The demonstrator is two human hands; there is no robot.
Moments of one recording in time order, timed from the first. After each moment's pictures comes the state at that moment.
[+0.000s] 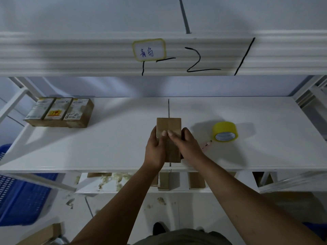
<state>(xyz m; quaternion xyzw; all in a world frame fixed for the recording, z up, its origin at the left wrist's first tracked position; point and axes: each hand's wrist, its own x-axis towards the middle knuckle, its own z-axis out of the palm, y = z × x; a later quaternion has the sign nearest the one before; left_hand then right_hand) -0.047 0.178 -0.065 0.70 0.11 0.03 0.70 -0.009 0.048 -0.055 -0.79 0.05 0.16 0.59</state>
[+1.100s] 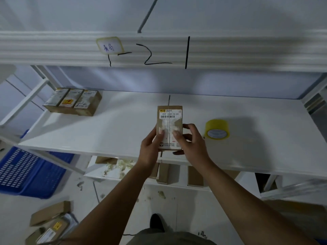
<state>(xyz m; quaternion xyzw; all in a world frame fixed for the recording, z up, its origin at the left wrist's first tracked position) -0.092 0.128 -0.032 0.65 0.14 0.03 0.74 -0.043 -0.020 -0.034 -0.73 -0.02 0.12 0.68</state>
